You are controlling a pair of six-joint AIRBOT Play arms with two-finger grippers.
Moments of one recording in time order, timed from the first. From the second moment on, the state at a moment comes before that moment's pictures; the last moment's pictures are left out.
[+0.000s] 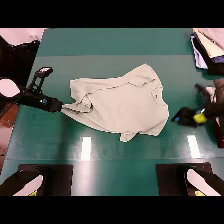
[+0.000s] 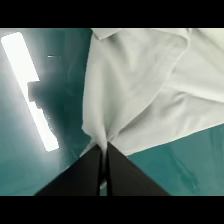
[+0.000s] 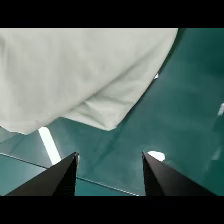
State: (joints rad) left arm -0.09 -1.02 0.98 1.28 -1.20 -1.35; right arm -0.30 -0.98 0.73 -1.05 1.45 1.44
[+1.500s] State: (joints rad) left arm -0.09 -1.01 1.32 1.22 -1.18 -1.52; right arm -0.29 -0.79 0.91 -0.82 1.10 1.45
